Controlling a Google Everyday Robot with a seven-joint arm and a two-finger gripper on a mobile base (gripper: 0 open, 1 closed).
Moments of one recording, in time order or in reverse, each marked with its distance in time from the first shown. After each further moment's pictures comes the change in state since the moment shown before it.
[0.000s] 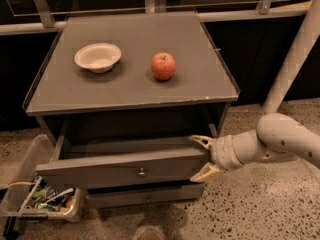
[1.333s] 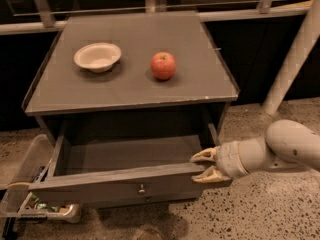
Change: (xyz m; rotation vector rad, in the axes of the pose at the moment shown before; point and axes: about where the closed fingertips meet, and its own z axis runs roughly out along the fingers) arm -0.020 0.018 -0.017 0.039 -0.010 -0.025
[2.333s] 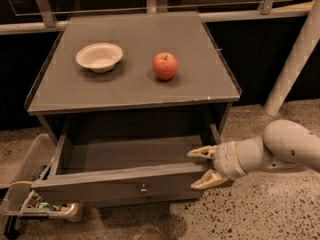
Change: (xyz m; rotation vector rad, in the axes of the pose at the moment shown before) arm -0.005 0.004 0.002 -0.009 -0.002 -0.018
